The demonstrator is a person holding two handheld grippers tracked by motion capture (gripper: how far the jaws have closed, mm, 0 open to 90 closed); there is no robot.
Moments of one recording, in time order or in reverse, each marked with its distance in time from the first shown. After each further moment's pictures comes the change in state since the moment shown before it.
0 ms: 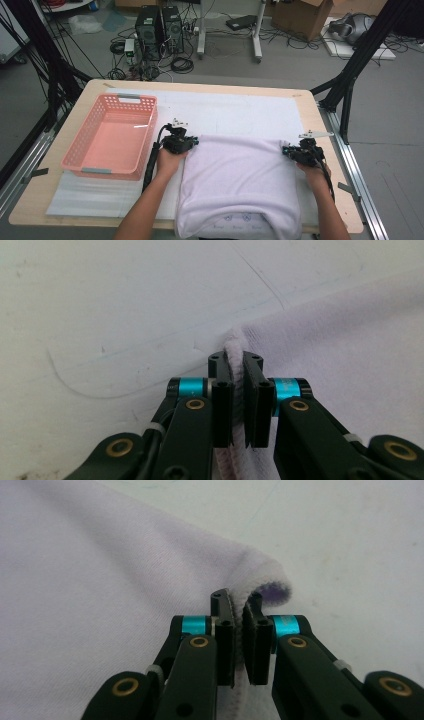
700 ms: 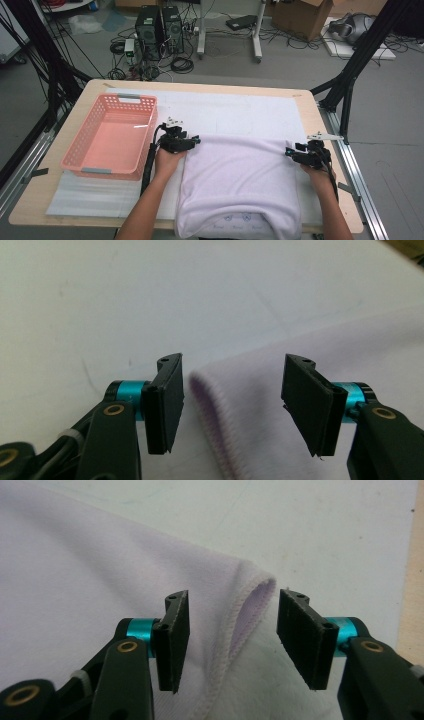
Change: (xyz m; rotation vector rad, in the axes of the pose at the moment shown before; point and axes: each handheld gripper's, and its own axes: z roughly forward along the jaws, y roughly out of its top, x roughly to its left) left arm 0.007 -0.004 -0.003 -0.039 0.030 -0.046; right arm -0.009 -0.009 -0.012 -0.059 -0.046 0.063
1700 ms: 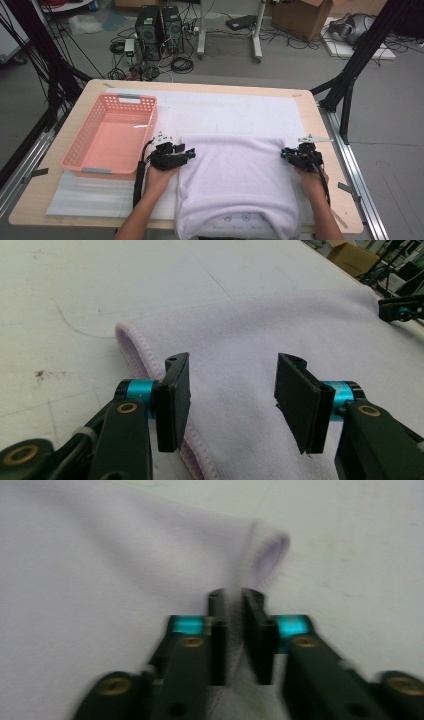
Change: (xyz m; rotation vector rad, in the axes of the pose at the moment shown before) left arm -0.010 -0.035 -0.049 -0.112 -0.142 0.011; right arm 0.025 -0.002 0.007 0.037 0.001 -0.013
